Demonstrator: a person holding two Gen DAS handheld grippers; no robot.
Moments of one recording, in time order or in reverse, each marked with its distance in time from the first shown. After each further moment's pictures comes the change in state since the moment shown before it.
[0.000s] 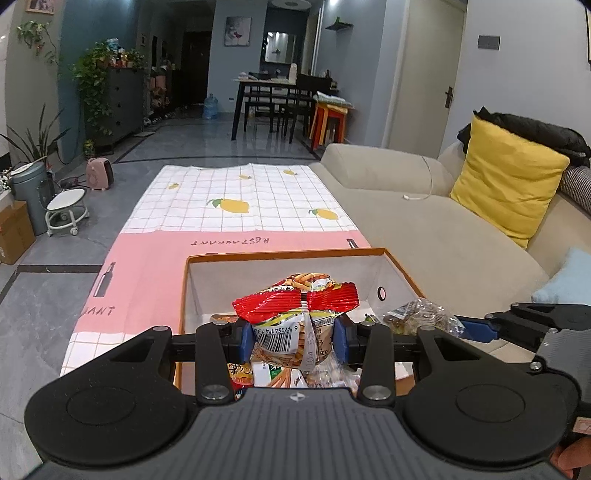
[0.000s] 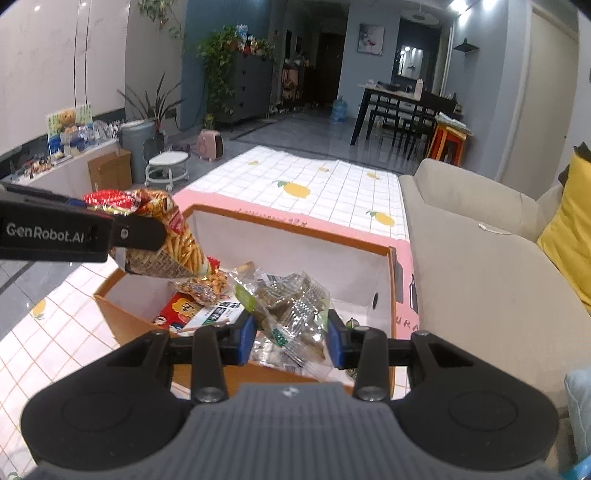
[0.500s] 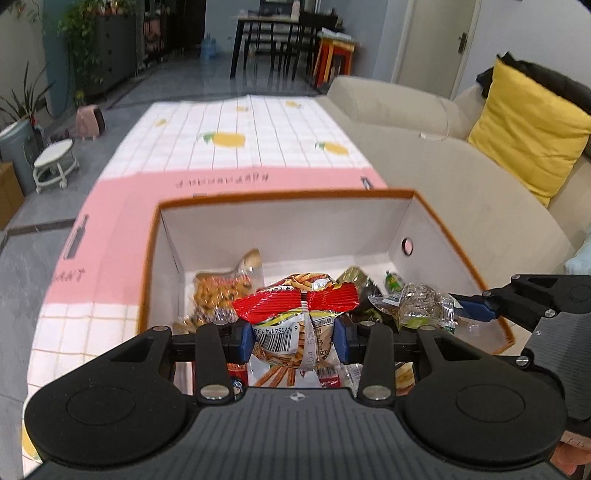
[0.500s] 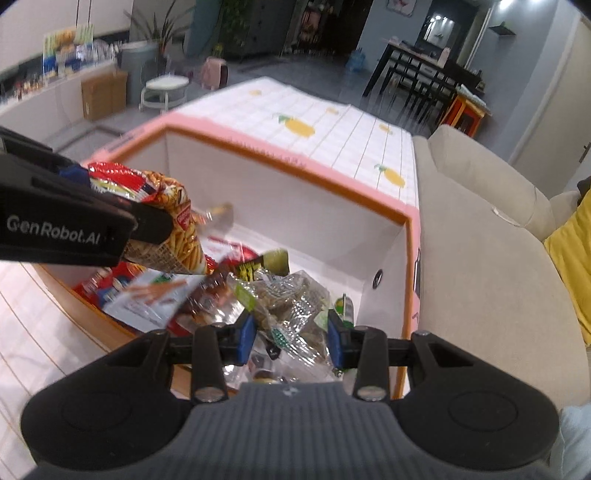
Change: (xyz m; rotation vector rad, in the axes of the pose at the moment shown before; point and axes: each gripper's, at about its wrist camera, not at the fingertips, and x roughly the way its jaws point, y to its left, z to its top) left arm 0.079 0.003 -0.007 -0.006 0.221 0.011; right arm 0.092 0.003 0.006 -0.153 0.216 -0.050
